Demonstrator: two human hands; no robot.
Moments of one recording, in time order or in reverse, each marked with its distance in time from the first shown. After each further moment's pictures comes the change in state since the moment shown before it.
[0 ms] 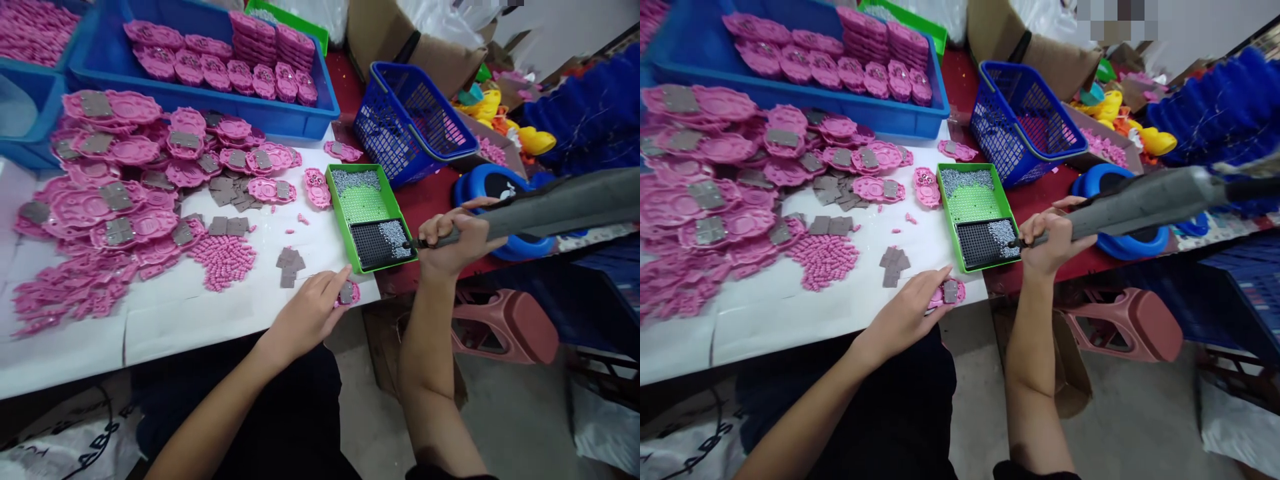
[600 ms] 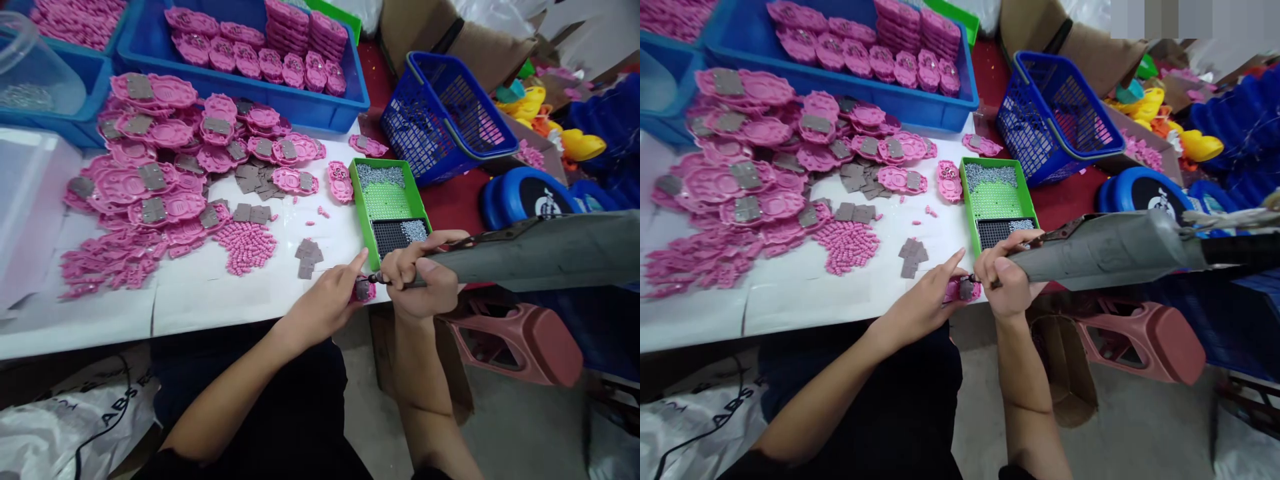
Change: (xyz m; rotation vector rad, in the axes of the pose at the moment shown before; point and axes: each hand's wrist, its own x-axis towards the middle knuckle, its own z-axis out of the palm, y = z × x) left_hand 0.003 -0.003 0.004 -0.139 0.003 -0.045; right_hand -0.093 -0.007 0.055 0.244 -0.361 0.020
